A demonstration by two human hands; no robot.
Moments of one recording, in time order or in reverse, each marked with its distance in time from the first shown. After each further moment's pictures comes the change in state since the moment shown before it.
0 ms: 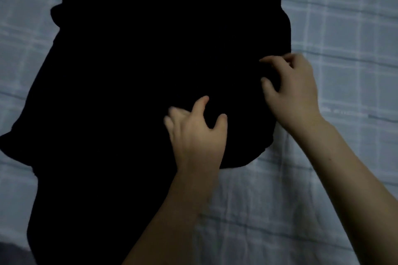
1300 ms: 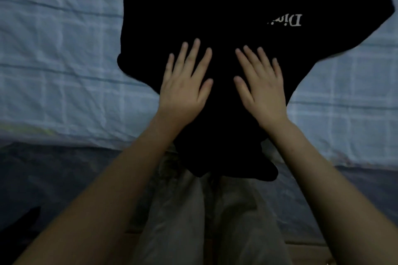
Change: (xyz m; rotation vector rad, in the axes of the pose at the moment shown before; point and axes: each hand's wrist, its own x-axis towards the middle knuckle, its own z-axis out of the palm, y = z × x) left_hand 0.030 -0.267 -0.135 0.424 -0.322 0.720; right_hand -0.196 -0.186 0.169 -0.210 -0.195 0.025
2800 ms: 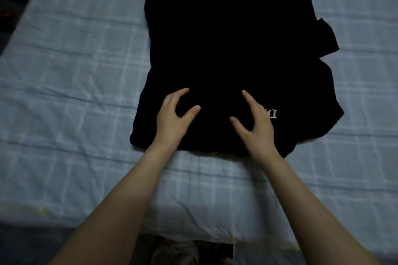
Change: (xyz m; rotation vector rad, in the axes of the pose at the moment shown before) left_hand 0.093 -0.025 -0.047 -0.791 0.306 -0.302; right_hand 0.080 0.005 -0.038 0.534 0.211 0.116
